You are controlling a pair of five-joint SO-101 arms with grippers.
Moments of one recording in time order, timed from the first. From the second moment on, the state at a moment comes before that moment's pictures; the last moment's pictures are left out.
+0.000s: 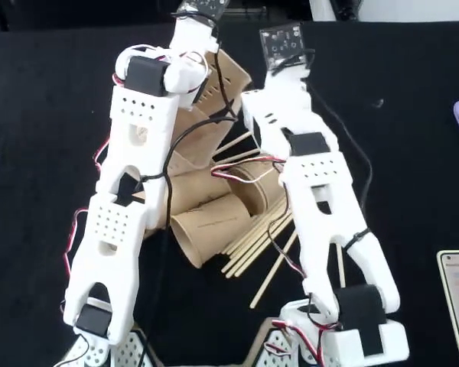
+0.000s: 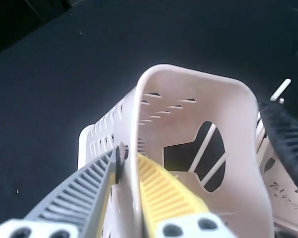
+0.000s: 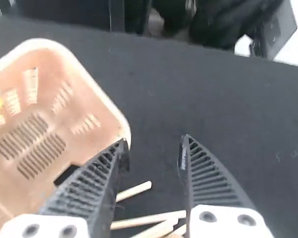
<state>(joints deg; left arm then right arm) 13.4 48.1 -90.5 100.0 -15.0 -9.3 -12.6 26.7 25.2 3.6</state>
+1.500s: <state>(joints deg) 8.3 43.1 -92.6 99.8 2.5 -7.0 -16.1 36.9 14.8 -0.3</state>
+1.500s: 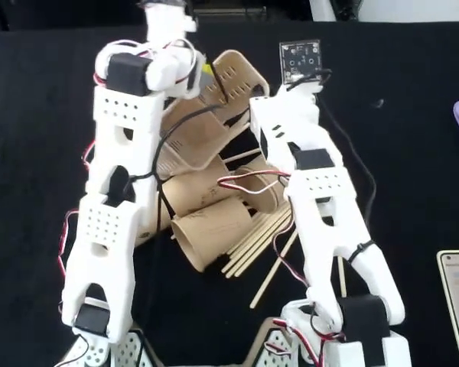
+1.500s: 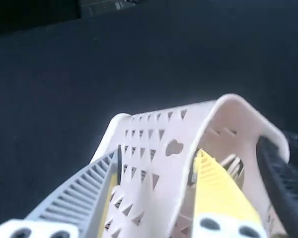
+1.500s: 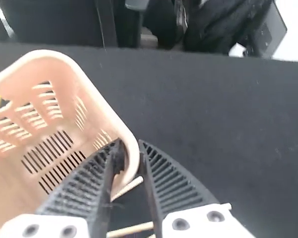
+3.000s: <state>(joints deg) 7.0 17.9 -63.3 100.6 13.2 -3.7 5.3 12.7 20.4 -4.6</state>
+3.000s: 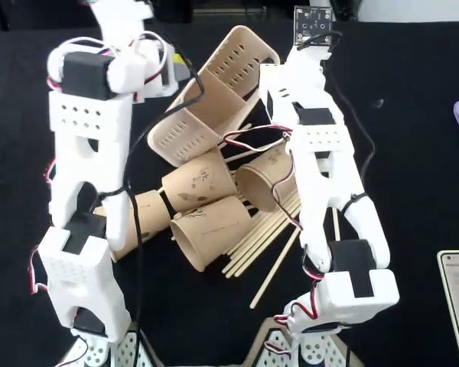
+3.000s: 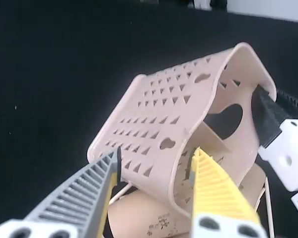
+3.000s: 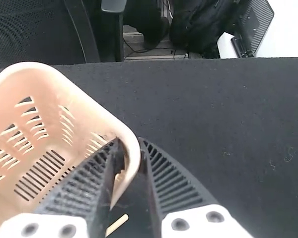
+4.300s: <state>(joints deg) -1.0 22.4 -49.5 80.0 13.1 -7.0 -14.5 34.4 19.9 -4.6</state>
